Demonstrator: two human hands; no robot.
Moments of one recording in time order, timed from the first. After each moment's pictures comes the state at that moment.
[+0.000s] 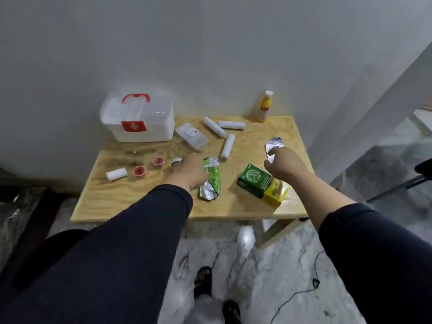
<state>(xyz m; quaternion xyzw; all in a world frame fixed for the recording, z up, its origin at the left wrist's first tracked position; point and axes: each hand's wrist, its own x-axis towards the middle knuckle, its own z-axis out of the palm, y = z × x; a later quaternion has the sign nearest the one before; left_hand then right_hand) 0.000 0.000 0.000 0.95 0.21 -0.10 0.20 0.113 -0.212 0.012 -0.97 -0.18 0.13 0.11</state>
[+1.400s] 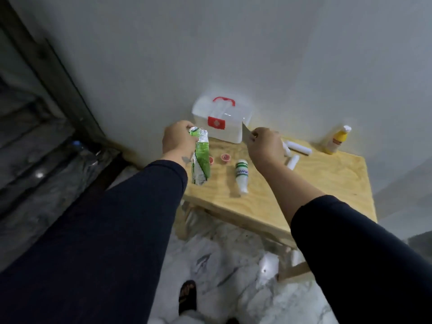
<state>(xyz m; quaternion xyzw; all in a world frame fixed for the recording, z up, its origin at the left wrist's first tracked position) -0.131 0.104 0.084 0.79 0.49 0.23 0.29 0.005 -0.027 0.081 -0.91 -0.29 0.02 0.29</state>
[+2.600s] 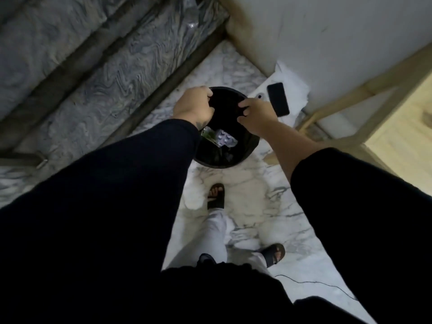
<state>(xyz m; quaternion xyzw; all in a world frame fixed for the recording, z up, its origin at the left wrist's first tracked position) -0.473 0.391 -0.150 0.72 0.60 -0.06 0.35 -0.322 0.330 -0.152 -0.78 -0.49 0.39 0.02</state>
